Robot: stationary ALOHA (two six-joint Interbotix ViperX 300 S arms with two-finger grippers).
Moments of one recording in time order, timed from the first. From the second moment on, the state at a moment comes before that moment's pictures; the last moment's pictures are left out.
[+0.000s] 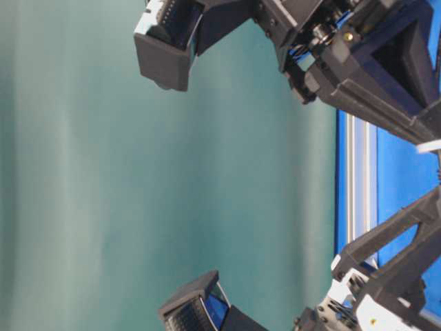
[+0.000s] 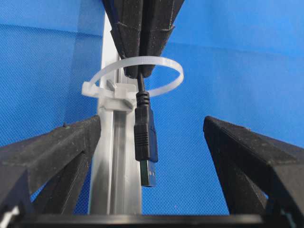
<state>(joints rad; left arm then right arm) -0.14 0.18 0.83 -0.09 -0.59 -0.13 0.09 0.09 0.79 -0.08 -0.36 0.16</state>
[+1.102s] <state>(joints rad) -0.15 0.18 0.83 -0.09 -0.58 -0.12 0.09 0.09 0.79 -0.09 -0.36 0.15</state>
